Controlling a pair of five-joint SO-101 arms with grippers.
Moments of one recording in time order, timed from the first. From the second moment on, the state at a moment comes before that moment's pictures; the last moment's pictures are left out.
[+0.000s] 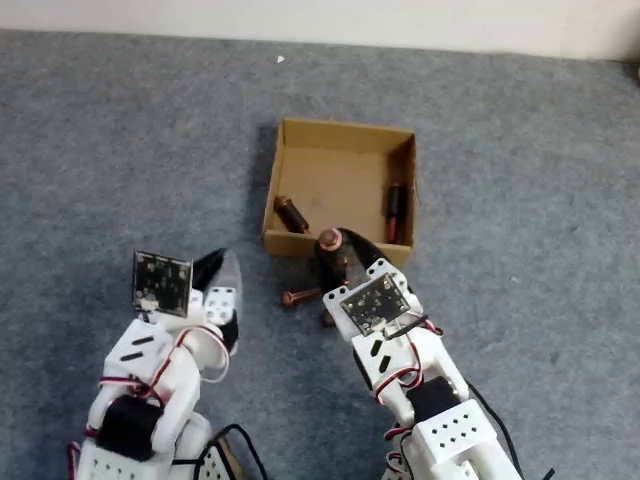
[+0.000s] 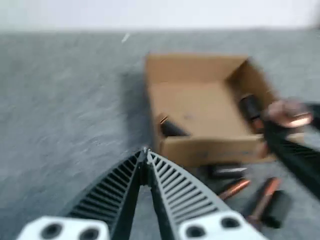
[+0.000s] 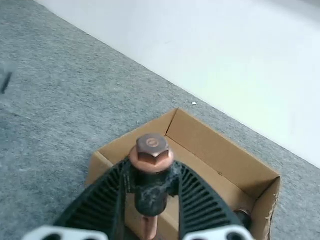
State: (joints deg) left arm 10.5 -104.1 81.8 54.9 11.3; right arm -30.0 -75.3 95.9 -5.9 20.8
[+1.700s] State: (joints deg) left arm 1.6 -104.1 95.9 54.9 11.3; right arm -14.1 -14.2 30.8 30.5 8.0
